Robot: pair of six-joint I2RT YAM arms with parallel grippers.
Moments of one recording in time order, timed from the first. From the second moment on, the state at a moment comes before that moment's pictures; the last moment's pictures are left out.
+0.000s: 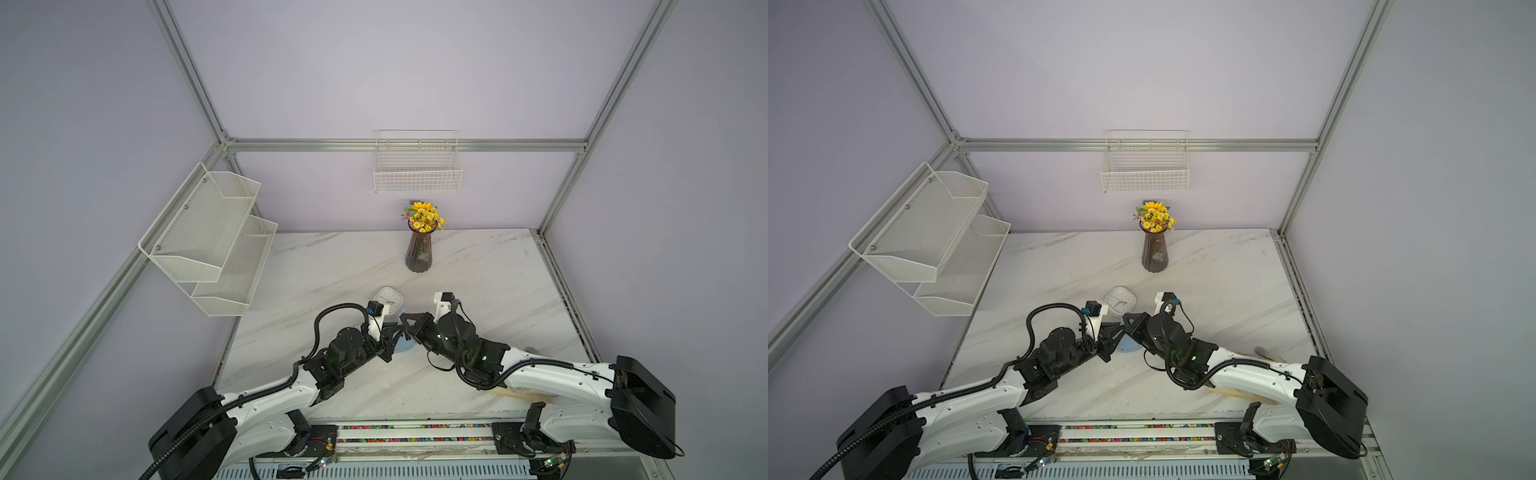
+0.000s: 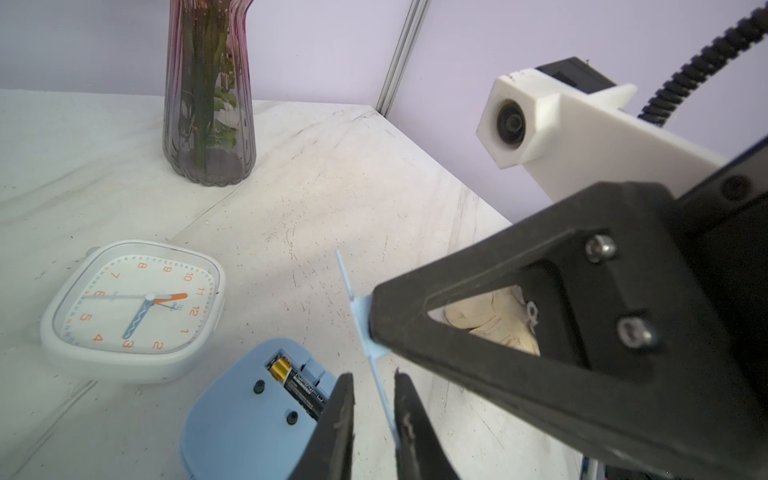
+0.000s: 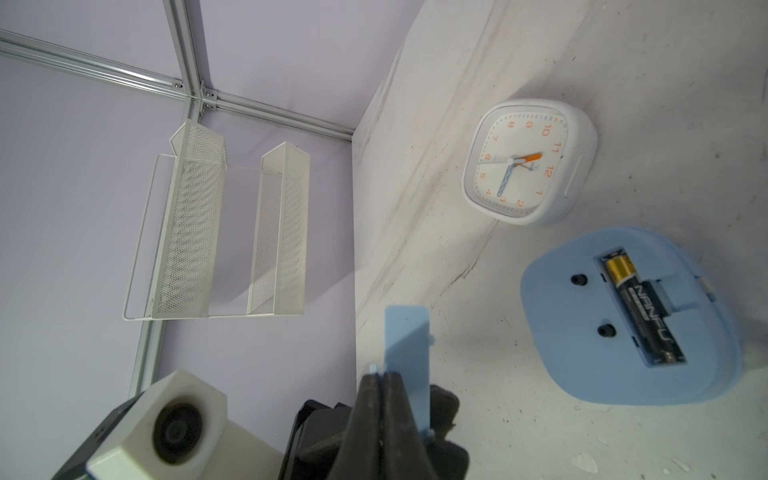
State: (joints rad) left arm -0.81 1.10 0.36 0.51 0.02 -0.36; right arm 0.99 1.29 0.68 0.30 0.22 1.37
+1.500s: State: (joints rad) left arm -0.86 0.99 0.39 0.44 -0.15 0.32; right arm 0.99 1.31 0.99 -0.17 0.27 1.32
